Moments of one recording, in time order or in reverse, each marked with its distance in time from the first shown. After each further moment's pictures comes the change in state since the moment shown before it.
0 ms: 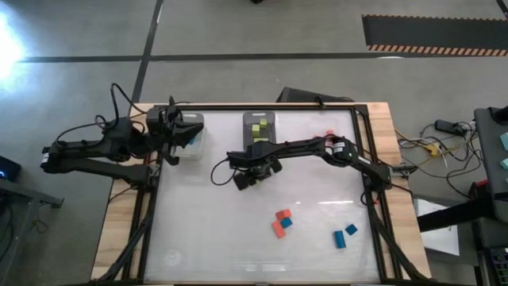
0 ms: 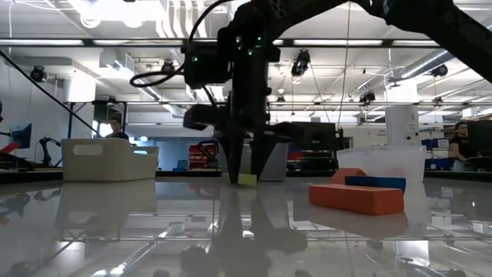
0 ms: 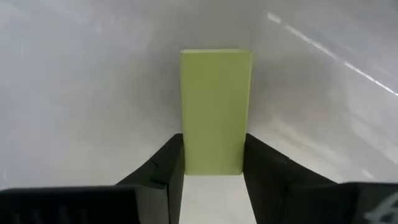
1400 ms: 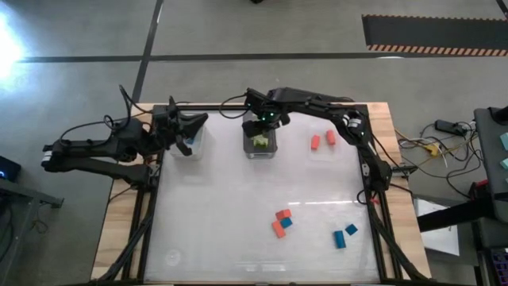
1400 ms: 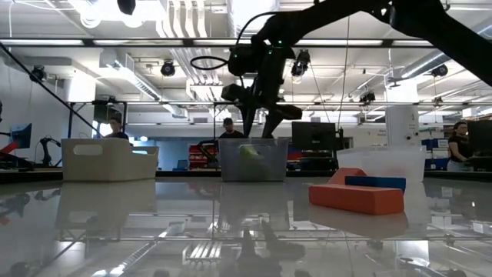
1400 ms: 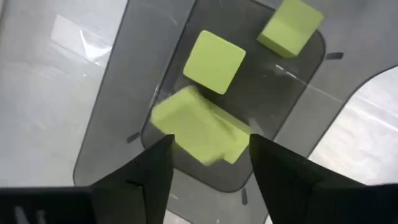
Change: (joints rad) left arm 0.001 0.059 0.001 0.003 -0.245 -0.008; right arm -0.364 -0.132 0.068 -0.025 0.014 -0.325
